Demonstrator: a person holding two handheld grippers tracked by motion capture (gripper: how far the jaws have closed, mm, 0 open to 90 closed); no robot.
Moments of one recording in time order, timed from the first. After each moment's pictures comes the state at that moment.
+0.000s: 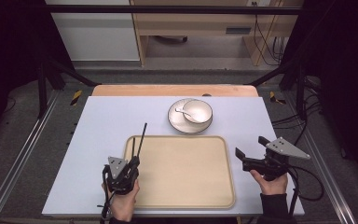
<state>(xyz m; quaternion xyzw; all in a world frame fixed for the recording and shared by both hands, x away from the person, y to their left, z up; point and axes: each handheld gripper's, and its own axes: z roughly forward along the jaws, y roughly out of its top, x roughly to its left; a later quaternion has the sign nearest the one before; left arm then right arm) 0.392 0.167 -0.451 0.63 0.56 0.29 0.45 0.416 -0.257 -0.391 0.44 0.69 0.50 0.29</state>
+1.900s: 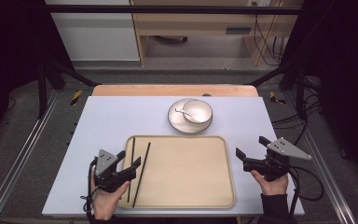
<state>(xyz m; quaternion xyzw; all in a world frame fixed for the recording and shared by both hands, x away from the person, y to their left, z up) 0.398 0.205 -0.413 0.69 0.46 0.25 0.49 0.413 -0.258 -0.390 0.44 0.68 0.50 0.29</state>
